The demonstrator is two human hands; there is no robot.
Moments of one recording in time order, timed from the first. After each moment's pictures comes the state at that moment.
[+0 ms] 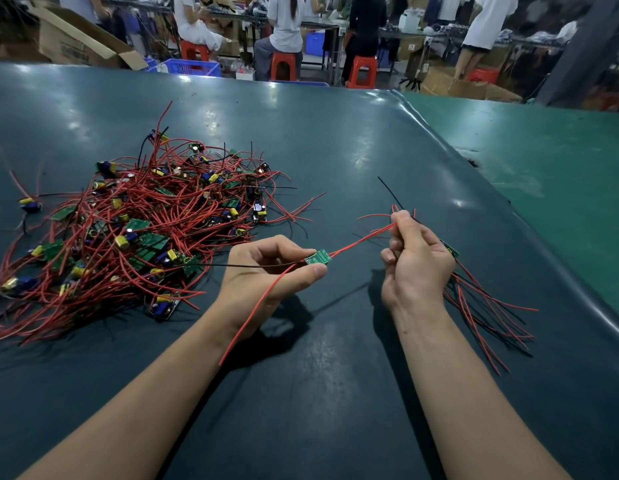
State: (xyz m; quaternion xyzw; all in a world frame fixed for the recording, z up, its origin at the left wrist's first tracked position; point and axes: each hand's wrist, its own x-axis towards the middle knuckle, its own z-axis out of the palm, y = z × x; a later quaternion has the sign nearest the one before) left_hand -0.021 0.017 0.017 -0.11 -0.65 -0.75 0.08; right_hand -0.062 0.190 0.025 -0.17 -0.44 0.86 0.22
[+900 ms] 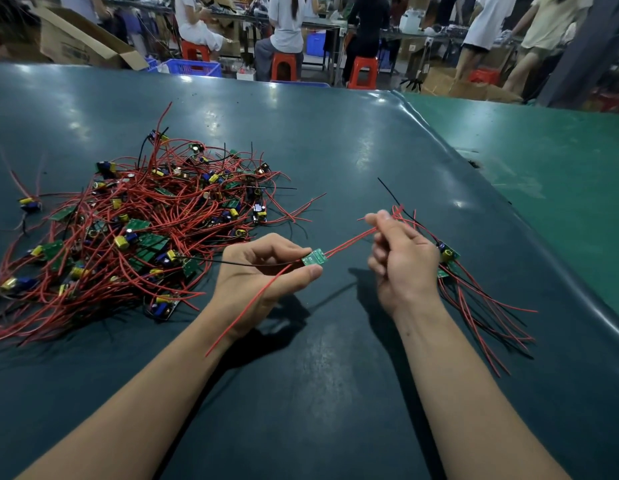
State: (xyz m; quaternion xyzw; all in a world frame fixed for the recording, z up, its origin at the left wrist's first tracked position) left_hand -0.023 0.016 0.016 -0.14 -0.67 -0.72 0.13; right_hand -0.056 0.186 0.030 -0.10 -0.52 0.84 0.13
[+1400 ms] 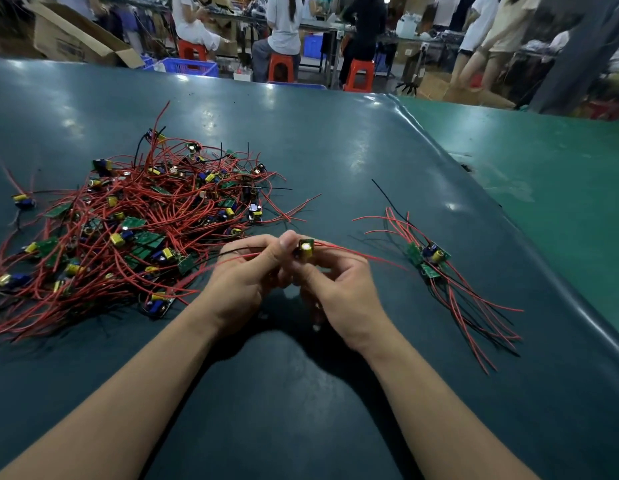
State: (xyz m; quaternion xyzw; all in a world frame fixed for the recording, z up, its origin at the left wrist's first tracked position) left_hand -0.025 0.009 0.017 -0.09 -0.56 -0.83 0.00; right_hand -0.013 0.148 0.019 0.16 -0.66 0.74 0.01
